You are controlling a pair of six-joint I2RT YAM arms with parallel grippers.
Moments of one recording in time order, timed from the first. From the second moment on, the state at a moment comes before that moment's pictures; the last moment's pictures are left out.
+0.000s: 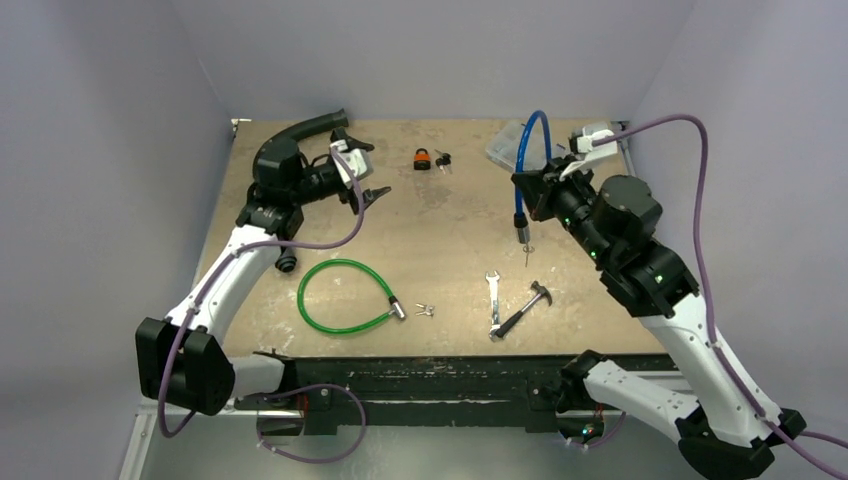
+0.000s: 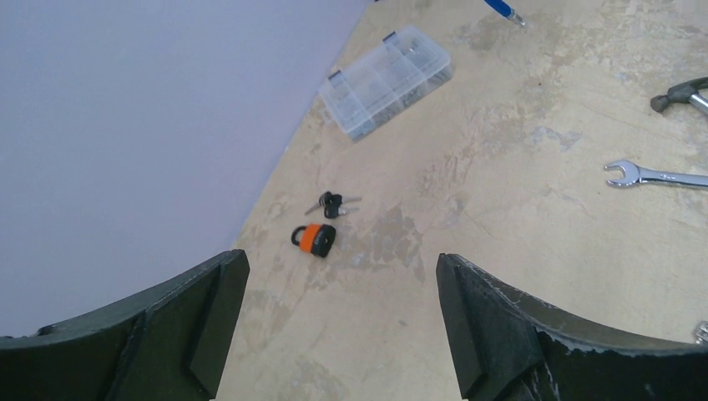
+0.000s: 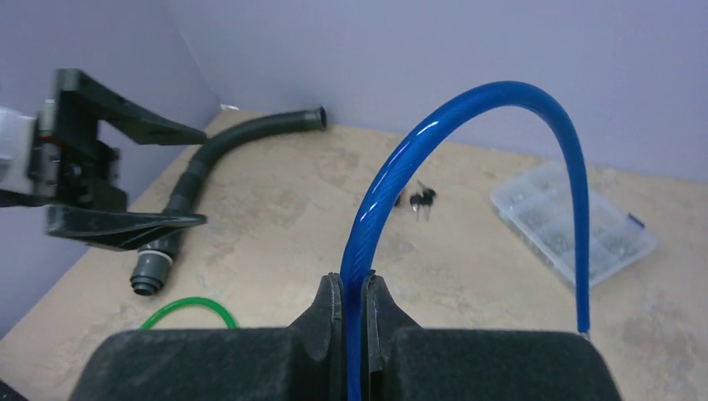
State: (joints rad) left arm -0.24 1.26 1.04 0.06 0.76 0.56; right arm 0.60 0.91 1.26 -0.46 0.20 0.21
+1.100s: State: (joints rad) left arm -0.43 1.32 1.42 -0.02 0.85 0.91; right arm 0.60 1.07 1.42 -0.37 -0.79 0.07
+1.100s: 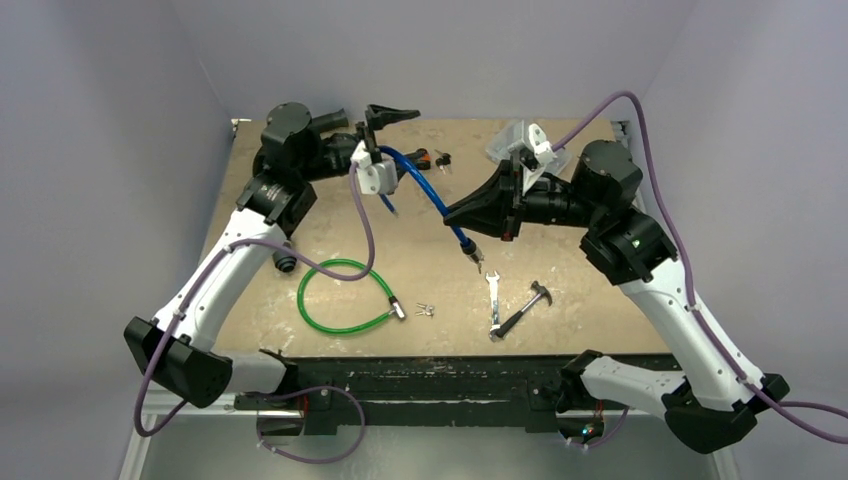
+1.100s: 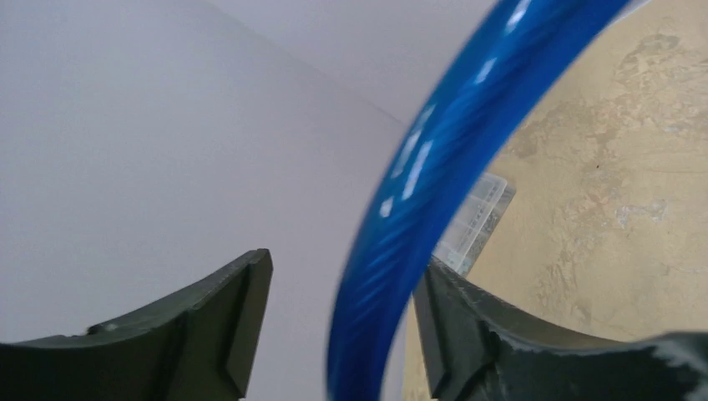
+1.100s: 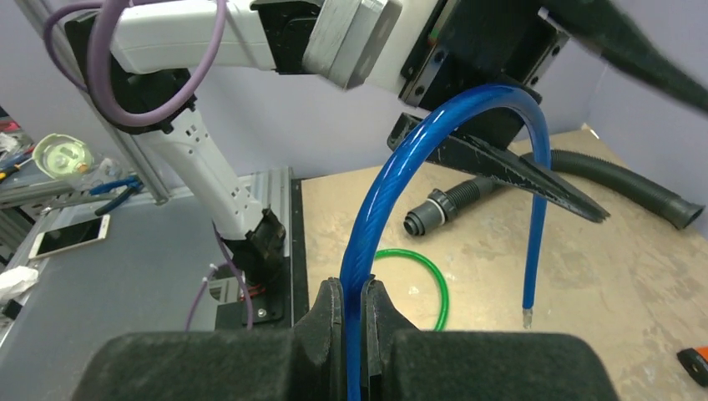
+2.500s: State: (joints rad) left arm -0.53 1.54 1.88 -0.76 0.33 0.39; right arm 0.35 1.28 1.63 -0.60 -0.54 -0.17
